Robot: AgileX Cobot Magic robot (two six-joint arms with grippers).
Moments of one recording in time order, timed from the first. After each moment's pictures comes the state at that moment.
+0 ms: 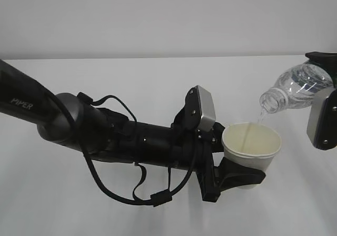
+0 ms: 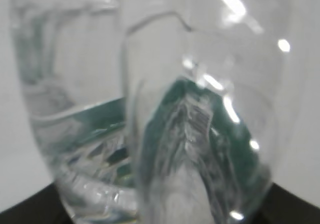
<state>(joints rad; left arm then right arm) -0.75 2.21 -1.13 1.07 -1.03 -0.60 -0.01 1.39 -0.42 -0.40 -0.73 -1.35</state>
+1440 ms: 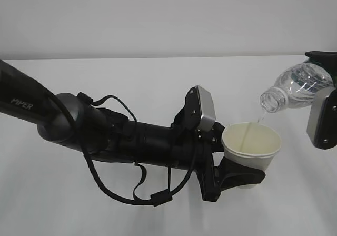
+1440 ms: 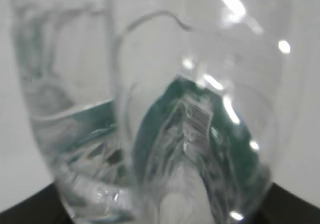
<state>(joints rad) -0.75 2.21 -1.13 1.07 -1.03 -0.60 -0.01 1.39 -0.43 -0.40 -0.73 -1.35</state>
